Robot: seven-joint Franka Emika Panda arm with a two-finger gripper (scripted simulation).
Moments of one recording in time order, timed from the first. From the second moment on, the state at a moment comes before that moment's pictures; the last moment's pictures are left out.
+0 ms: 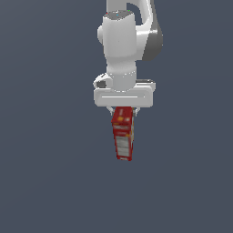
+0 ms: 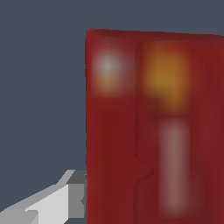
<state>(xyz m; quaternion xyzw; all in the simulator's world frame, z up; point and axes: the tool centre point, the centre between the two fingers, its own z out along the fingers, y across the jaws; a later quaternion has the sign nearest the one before) 0.013 0.028 0.263 -0.99 0.08 -0.11 0.05</state>
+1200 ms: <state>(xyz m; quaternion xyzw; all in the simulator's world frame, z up) 0.065 -0.021 0.381 -0.95 -0.02 -0.28 0.13</state>
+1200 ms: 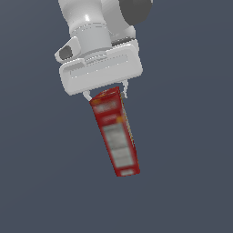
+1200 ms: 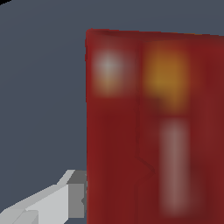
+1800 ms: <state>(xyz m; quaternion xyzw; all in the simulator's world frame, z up) 0.078 -0.045 0.441 -0.92 -0.07 -0.35 0.17</state>
